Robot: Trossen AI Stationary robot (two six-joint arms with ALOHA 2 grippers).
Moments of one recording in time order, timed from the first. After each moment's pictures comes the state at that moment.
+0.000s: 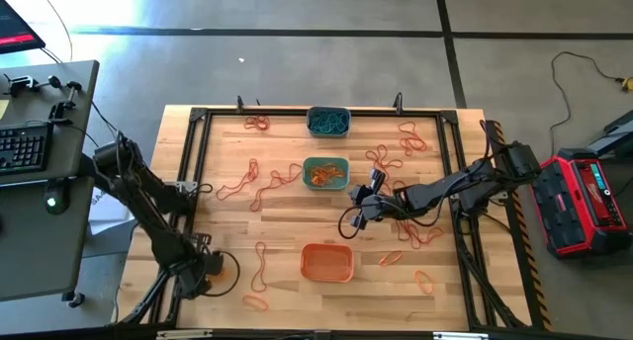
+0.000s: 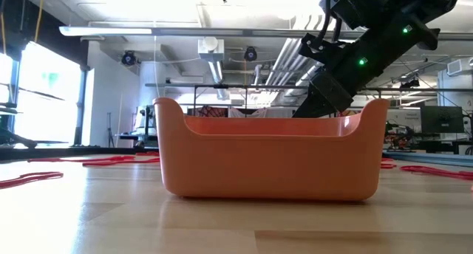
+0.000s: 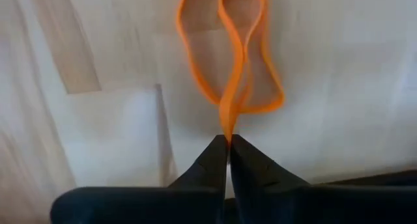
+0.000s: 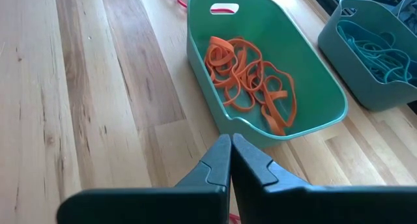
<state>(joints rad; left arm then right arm) -1.04 1.44 0.69 -0.75 0.13 -0.94 0.20 1.56 0.69 0.08 0.60 0.20</state>
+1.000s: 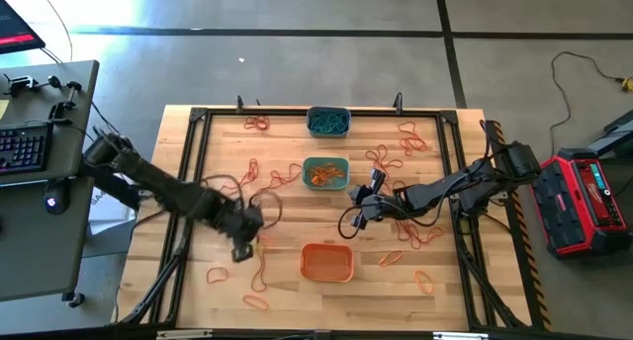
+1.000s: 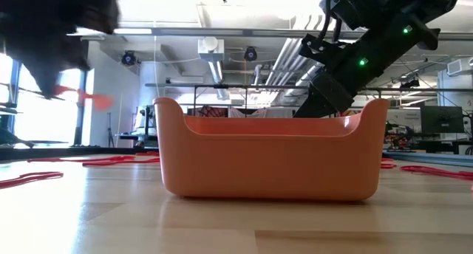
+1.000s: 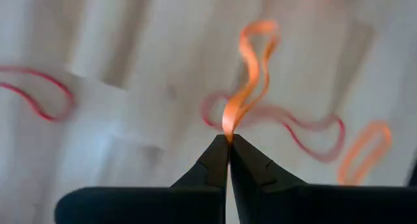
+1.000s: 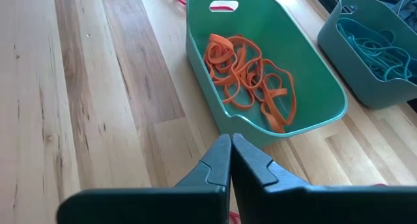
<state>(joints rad) -0.44 1.31 0.85 -0.78 -0.05 -0.75 0.20 1.56 0.69 0.07 0.60 0.21</state>
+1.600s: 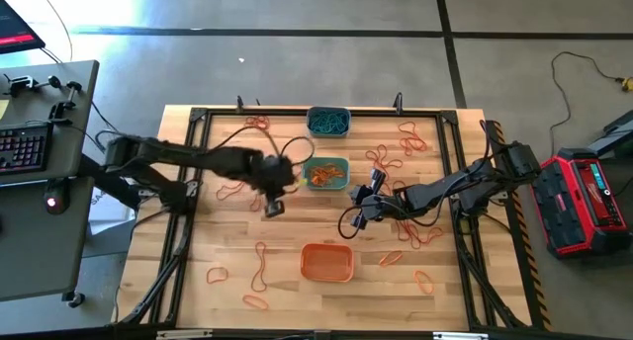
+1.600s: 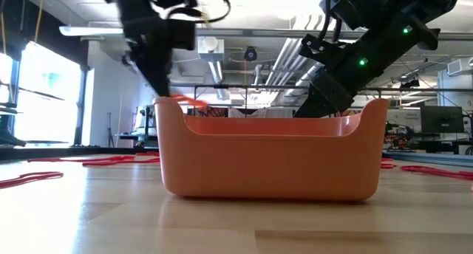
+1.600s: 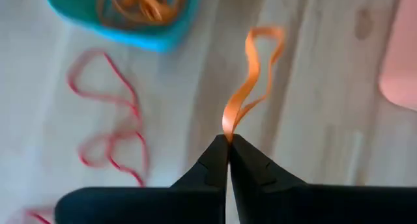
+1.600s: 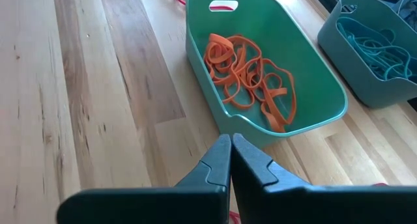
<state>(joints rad) 0.05 1.49 1.05 -0.73 -0.04 -0.17 0.20 1.56 0.69 0.07 0.60 0.21</state>
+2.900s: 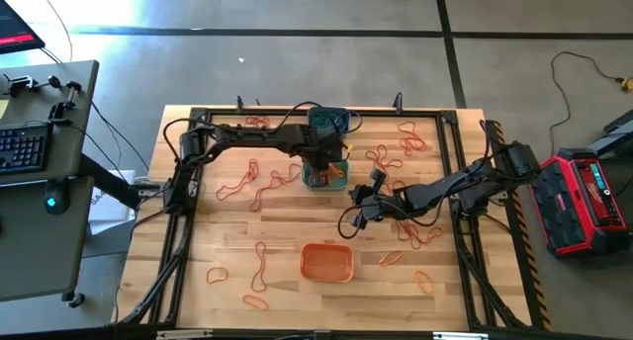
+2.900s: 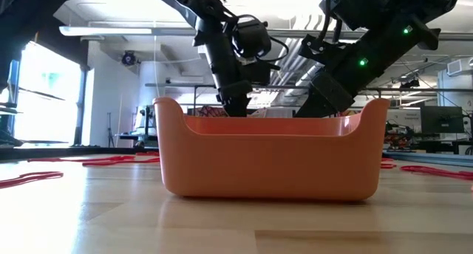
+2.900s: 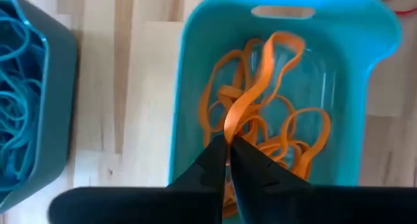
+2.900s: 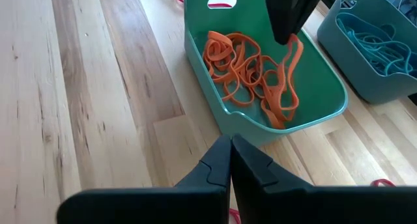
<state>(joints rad) 0.25 2.09 1.63 -0.73 -0.08 0.24 0.20 1.56 0.69 0.06 0.60 0.23</state>
